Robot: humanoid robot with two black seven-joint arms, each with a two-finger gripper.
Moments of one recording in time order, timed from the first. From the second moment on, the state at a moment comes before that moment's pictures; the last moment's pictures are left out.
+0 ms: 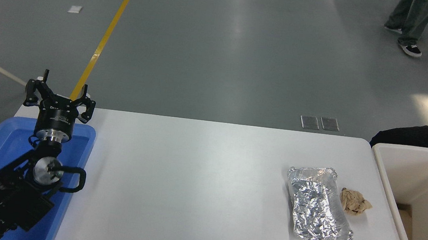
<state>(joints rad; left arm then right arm) -0.61 0.19 -0.96 -0.41 -0.12 -0.55 -0.56 1.76 -0.96 -1.17 0.87 -0.62 0.32 0.00</state>
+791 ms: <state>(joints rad) -0.61 0.19 -0.96 -0.40 -0.12 -0.55 -0.56 0.72 -0.59 -0.62 0.29 -0.13 0.03 0.02</state>
